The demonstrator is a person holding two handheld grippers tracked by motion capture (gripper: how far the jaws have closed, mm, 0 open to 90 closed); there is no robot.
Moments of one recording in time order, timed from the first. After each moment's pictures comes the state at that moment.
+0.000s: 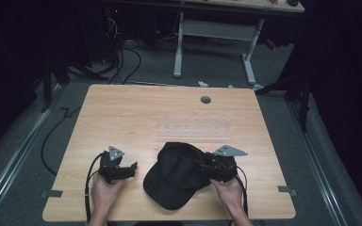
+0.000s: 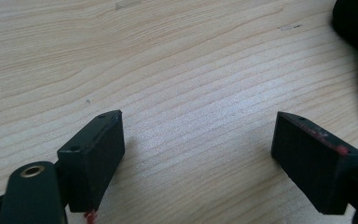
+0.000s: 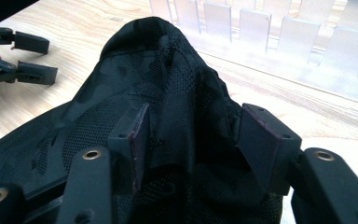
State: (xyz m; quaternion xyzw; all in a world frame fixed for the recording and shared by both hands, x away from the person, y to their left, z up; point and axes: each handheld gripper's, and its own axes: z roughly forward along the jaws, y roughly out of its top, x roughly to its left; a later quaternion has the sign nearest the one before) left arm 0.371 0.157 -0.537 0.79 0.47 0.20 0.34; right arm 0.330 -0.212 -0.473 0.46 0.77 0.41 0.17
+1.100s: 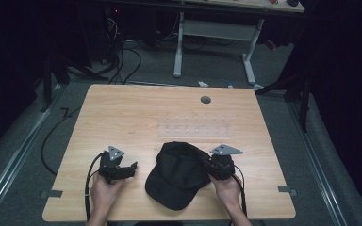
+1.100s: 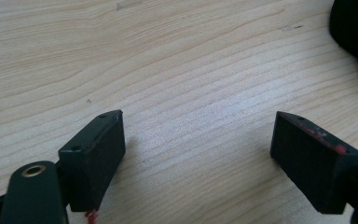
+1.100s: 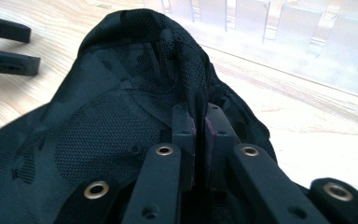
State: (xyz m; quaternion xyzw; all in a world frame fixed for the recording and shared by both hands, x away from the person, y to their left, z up) left arm 0.371 0.157 -0.537 0.79 0.47 0.20 0.34; right arm 0.337 -0.208 -0.478 0.47 0.77 0.39 0.18
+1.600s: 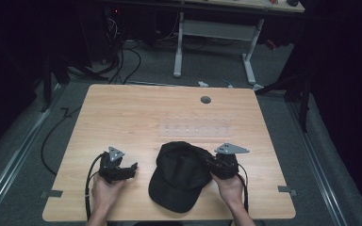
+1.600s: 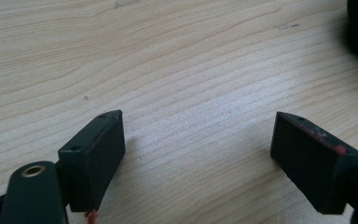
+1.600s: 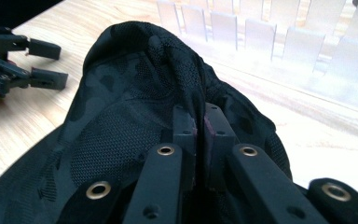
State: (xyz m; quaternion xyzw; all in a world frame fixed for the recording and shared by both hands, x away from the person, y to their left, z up) left arm 0.368 0.156 -0.536 0.79 0.47 0.20 0.35; right arm 0.335 -0.217 -0.466 0.45 0.77 0.43 0.16
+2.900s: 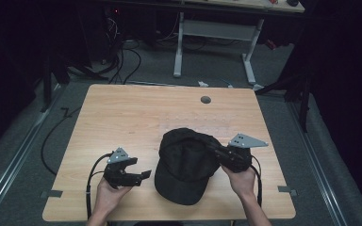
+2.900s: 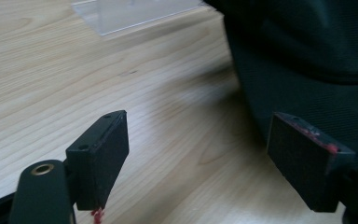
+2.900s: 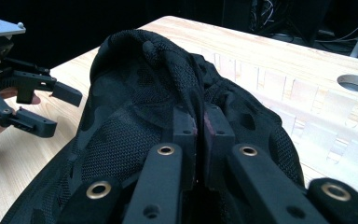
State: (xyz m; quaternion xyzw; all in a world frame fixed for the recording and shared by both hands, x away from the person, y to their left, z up) left arm 0.344 0.134 -0.491 0.81 0.36 0.05 0.46; right arm 0.334 -0.240 -0.420 0.38 0.76 0.49 0.18
